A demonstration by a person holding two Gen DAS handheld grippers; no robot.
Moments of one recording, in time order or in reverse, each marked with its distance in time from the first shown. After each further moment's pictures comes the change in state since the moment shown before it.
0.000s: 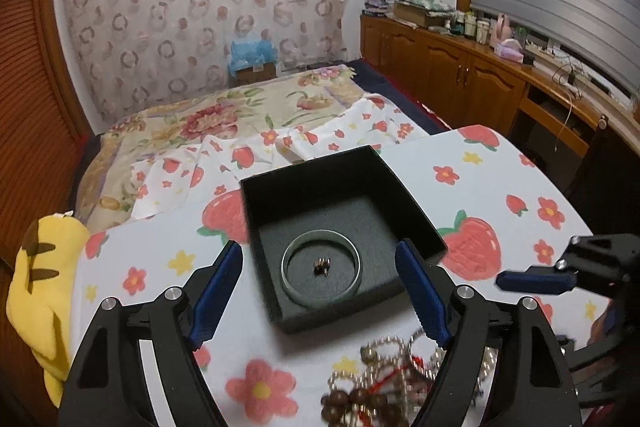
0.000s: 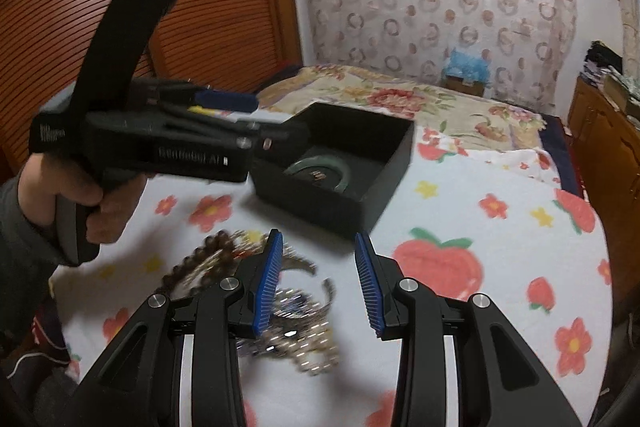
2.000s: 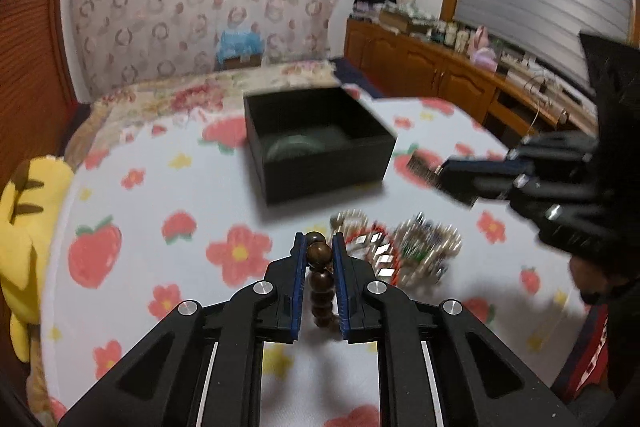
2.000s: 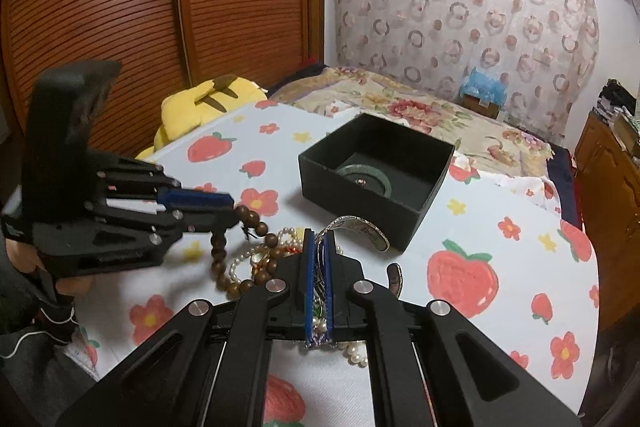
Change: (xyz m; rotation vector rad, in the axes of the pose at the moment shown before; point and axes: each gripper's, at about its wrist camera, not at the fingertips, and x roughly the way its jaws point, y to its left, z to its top) left arm -0.062 0.003 -0.088 -0.060 -0.024 -0.110; right arm -0.024 0.043 0.017 -0.113 -0.006 -0.020
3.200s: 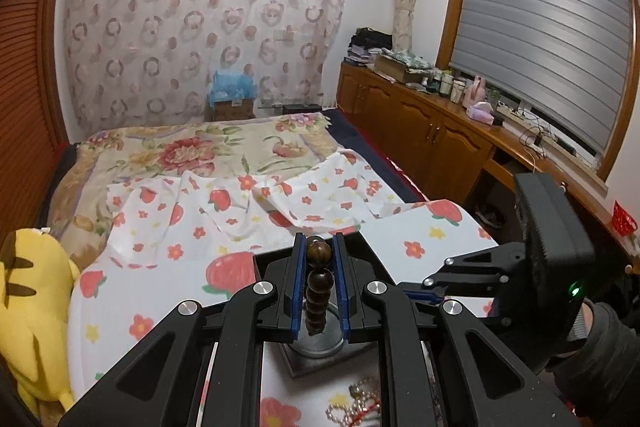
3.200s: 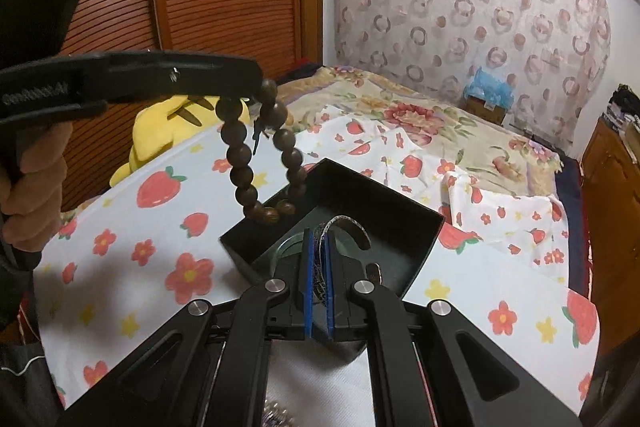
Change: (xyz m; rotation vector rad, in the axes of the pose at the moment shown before) left arm 0.030 0.043 0.141 -0.024 -0.118 -0.053; right arm 0.087 -0.062 0.071 -0.001 0.042 0.022
